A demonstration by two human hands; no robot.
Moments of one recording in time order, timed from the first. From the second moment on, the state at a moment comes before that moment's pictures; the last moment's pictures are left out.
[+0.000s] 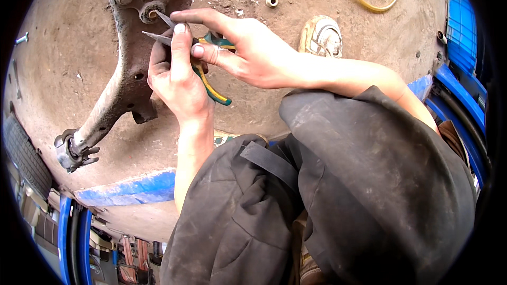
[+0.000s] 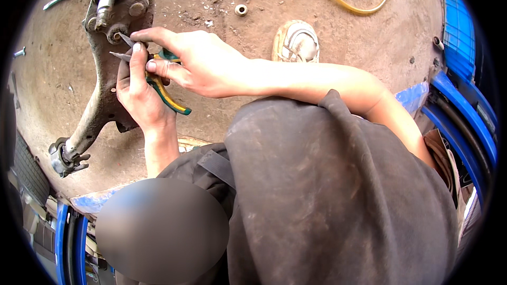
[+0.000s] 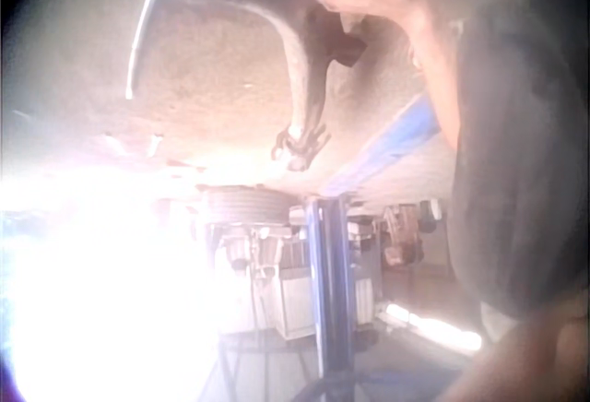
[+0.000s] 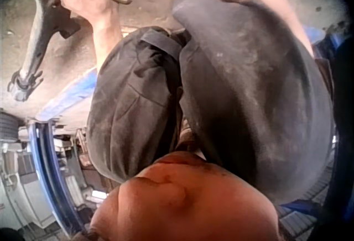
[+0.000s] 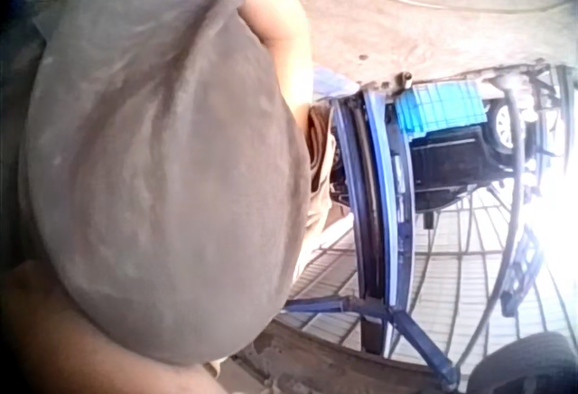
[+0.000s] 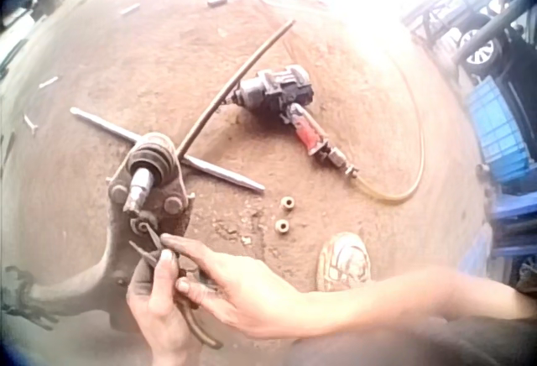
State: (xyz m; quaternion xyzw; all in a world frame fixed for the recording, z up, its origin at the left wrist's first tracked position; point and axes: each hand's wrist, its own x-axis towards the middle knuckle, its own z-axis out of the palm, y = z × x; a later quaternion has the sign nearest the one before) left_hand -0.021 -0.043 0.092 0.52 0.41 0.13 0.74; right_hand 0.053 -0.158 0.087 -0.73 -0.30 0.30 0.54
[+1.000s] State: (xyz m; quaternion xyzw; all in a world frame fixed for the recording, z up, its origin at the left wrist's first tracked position) left_hand -0.025 -0.025 0.110 0.55 0.44 0.10 0.70; right_hand 0.040 -0.145 0.095 -0.69 -0.24 0.36 0.58
